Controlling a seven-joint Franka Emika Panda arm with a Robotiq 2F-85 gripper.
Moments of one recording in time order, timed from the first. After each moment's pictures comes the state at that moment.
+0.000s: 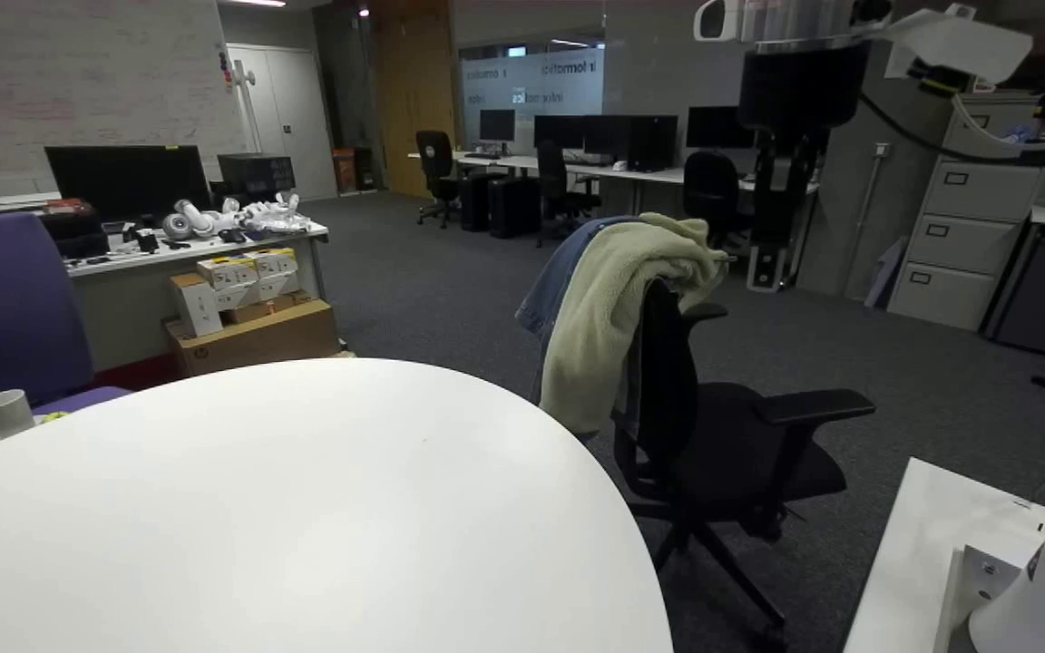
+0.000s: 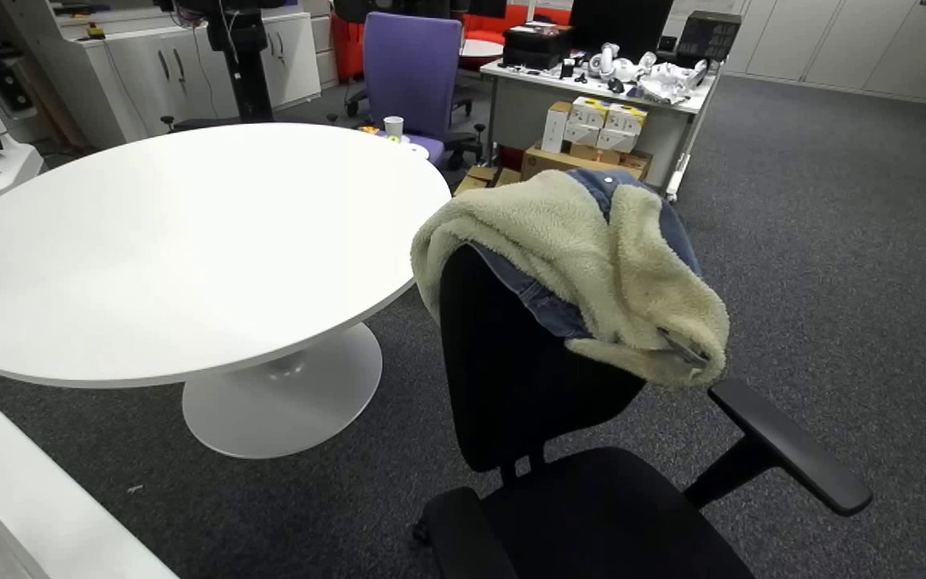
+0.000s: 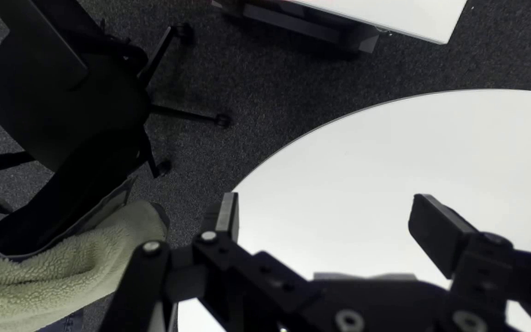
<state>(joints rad) 0.17 -0.70 0.28 -2.38 0.02 1.68 0.10</state>
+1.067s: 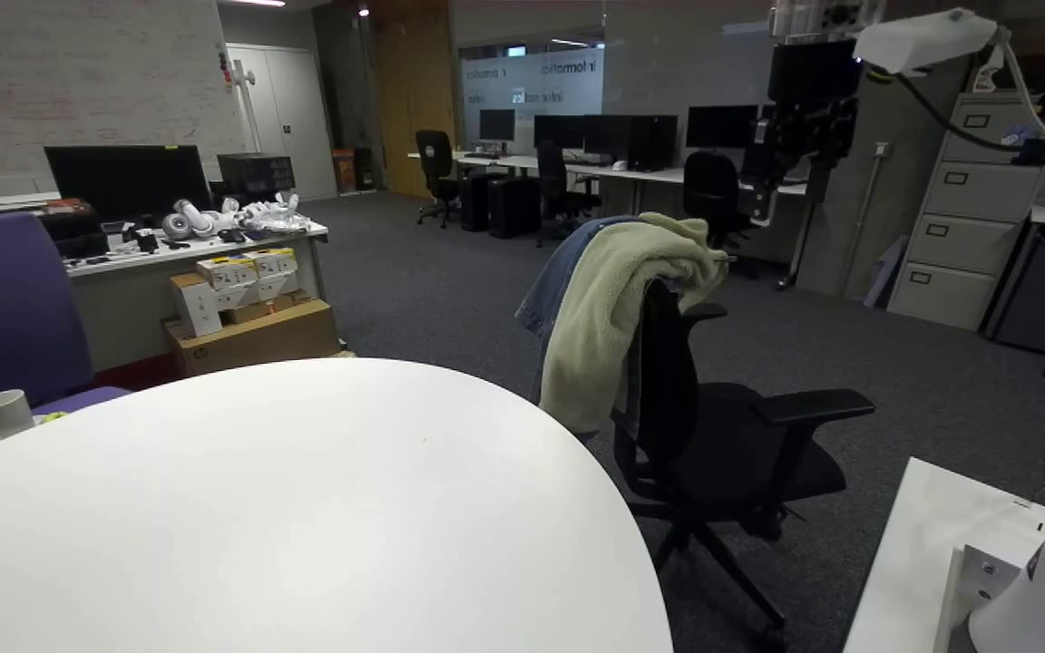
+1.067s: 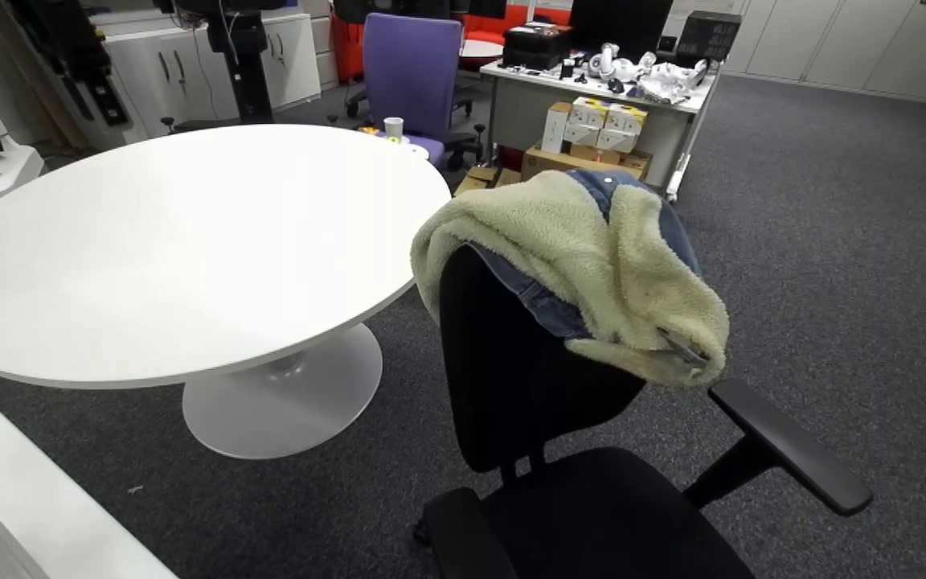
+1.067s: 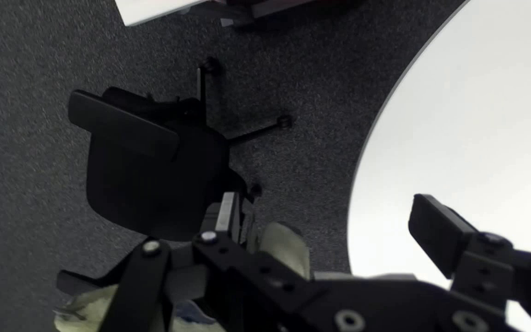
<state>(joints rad) -0.06 -0.72 0.09 -2.39 -0.10 1.70 0.30</state>
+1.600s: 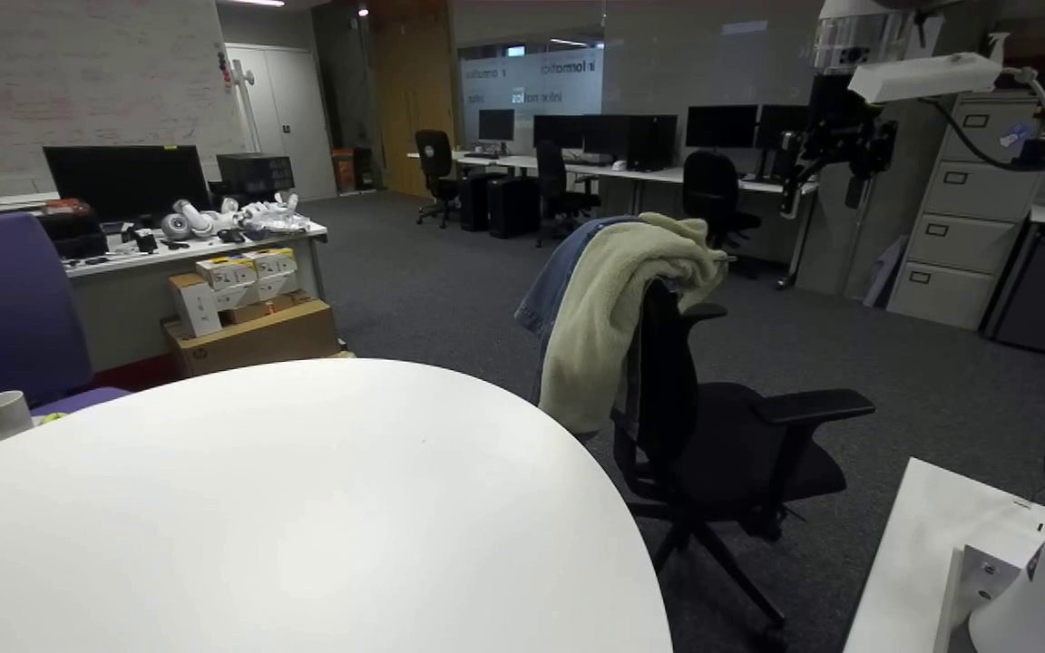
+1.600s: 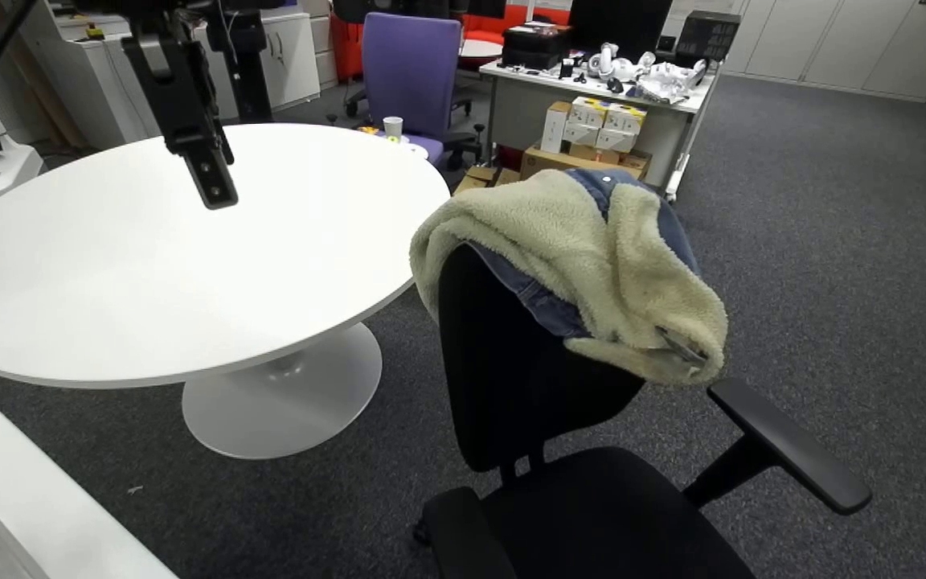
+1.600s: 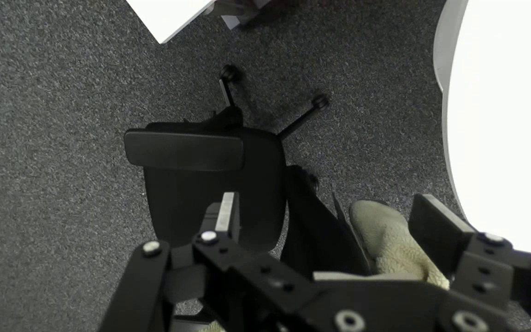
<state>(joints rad) -0.24 -0.66 -0.07 -2.42 -0.16 1.81 0.34</state>
